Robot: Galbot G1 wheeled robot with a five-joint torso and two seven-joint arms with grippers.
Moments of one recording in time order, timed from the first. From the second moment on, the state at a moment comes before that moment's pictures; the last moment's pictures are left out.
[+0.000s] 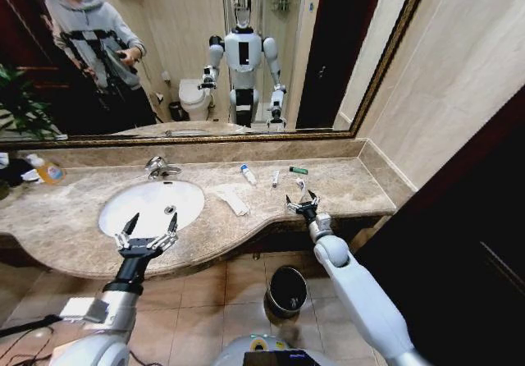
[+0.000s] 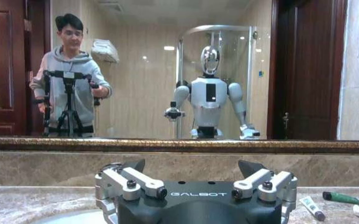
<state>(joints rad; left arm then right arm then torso) 1.84 -1.36 -0.82 -2.47 -0.37 0.04 0.05 -0.97 1.22 0.24 1.56 0.22 -0.06 0.13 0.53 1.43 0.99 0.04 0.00</state>
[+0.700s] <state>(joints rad) 1.84 -1.36 -0.82 -2.47 -0.37 0.04 0.05 -0.99 1.23 0.27 1.57 0.20 -0.04 0.15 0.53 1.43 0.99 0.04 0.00</state>
